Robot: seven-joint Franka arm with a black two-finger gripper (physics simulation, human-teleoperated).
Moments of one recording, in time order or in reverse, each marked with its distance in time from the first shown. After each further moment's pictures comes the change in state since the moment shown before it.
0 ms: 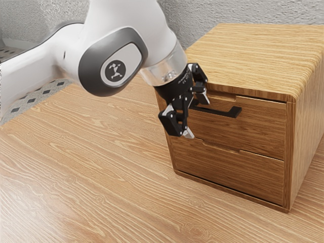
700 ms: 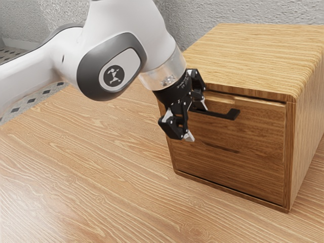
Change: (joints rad) arm -0.002 -0.023 -0.002 -0.037 0.003 0.005 -0.012
